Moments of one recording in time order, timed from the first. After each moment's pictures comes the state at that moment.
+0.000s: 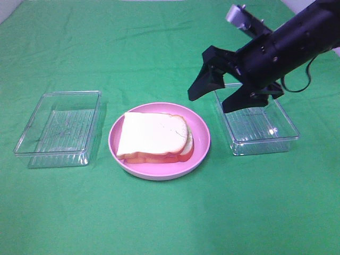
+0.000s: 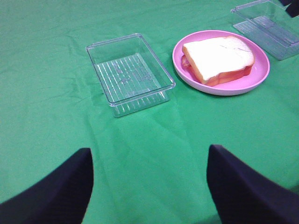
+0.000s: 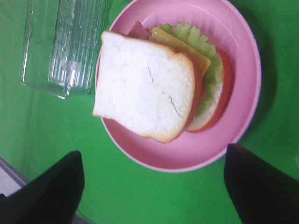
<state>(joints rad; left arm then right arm) -0.44 -0.01 -0.50 0.08 1.05 -0.12 0.26 1.69 -1.10 0.73 0.75 -0.39</state>
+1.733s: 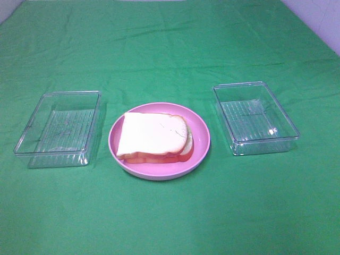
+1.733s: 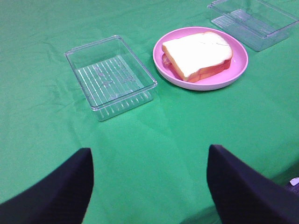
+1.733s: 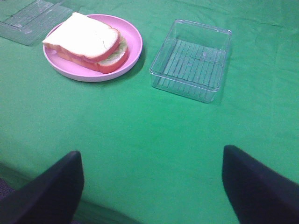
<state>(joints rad) -0.44 -0.01 -0.50 0.01 1.05 -0.02 0.26 0.03 -0.51 0.09 1.07 -0.22</state>
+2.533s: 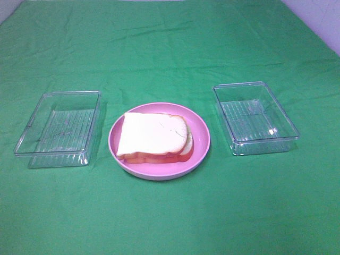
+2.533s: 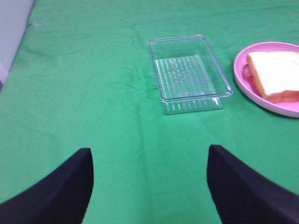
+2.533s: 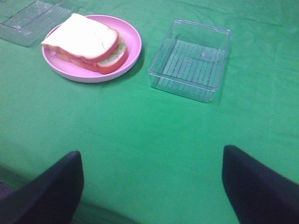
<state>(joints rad) -0.05 -0.01 -0.50 0.00 1.05 -0.02 0.24 0.03 -0.51 0.09 1.07 -0.22</state>
